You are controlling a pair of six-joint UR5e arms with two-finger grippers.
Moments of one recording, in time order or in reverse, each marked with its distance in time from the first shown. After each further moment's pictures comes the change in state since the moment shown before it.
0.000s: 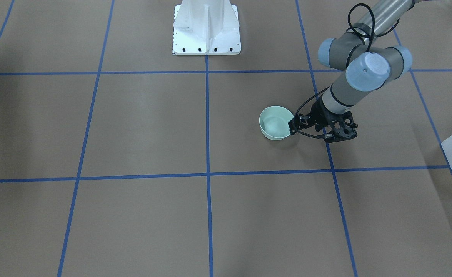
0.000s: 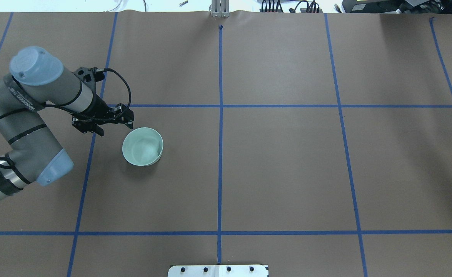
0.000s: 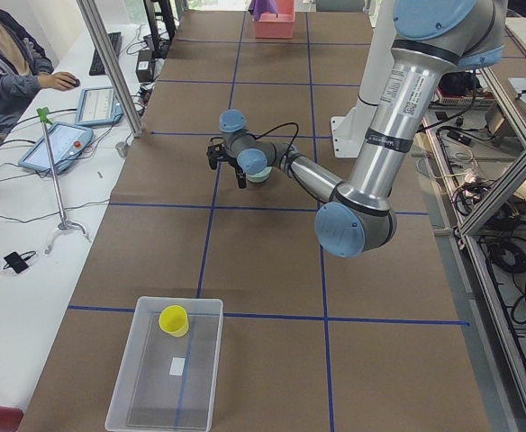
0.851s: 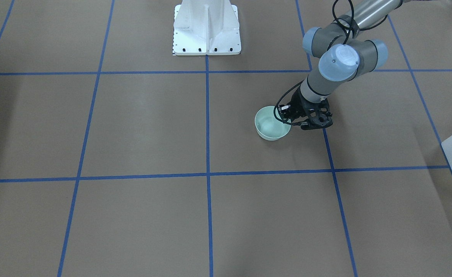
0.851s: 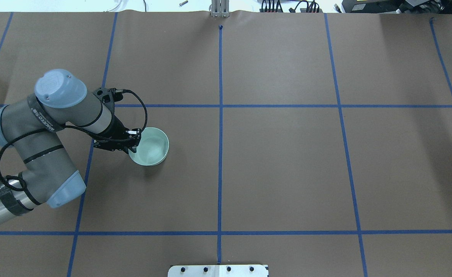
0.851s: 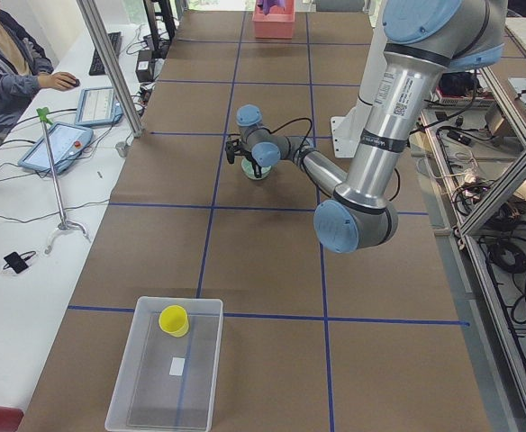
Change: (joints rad) left arm 0.068 -0.009 -0.077 0.100 0.017 -0.023; right arm 0.109 -0.029 -0.172 0.042 -0.047 -0.228
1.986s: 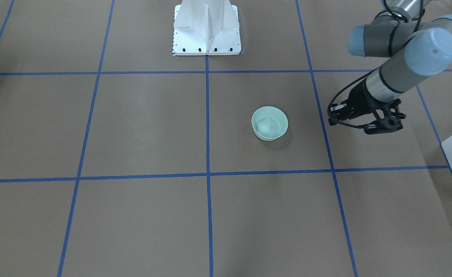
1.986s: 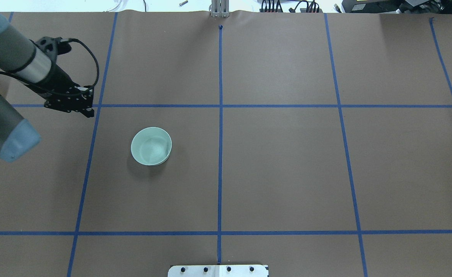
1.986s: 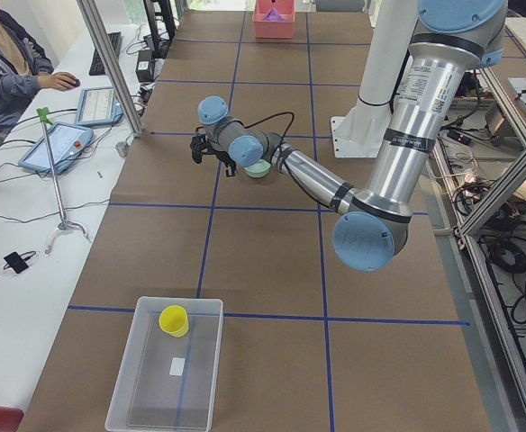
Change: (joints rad) left arm -0.202 0.021 -0.051 0.119 -0.128 0.184; right arm 0.026 -0.042 -0.333 0.394 -0.016 -0.062
